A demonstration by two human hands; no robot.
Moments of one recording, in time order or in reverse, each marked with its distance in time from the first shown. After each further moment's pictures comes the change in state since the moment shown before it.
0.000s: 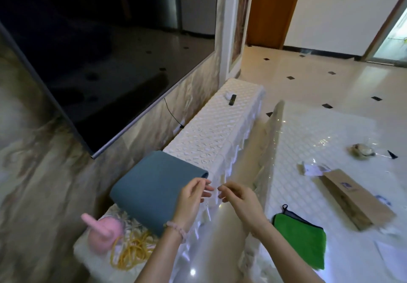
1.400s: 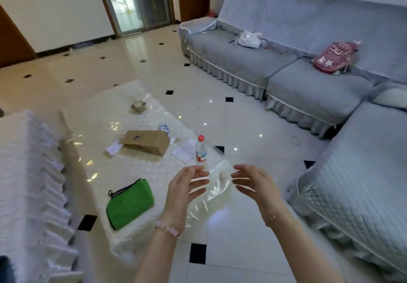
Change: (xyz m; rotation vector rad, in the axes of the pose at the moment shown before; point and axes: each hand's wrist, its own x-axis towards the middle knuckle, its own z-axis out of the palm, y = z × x) left_hand -0.333 0.006 0.380 0.075 -0.990 -0.179; right_hand -0.476 0.117 -0.281 0.762 1.239 0.314
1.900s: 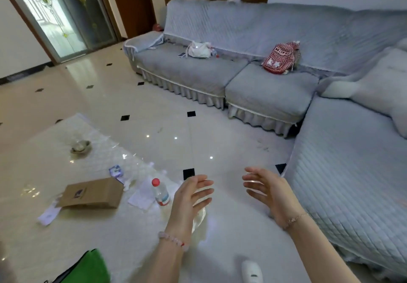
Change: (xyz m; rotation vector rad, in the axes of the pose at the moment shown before) left_hand 0.149 0.002 0.159 -0.006 -0.215 -0.162; right_hand 0.138 -0.063 -0.127 0.155 0.218 0.010
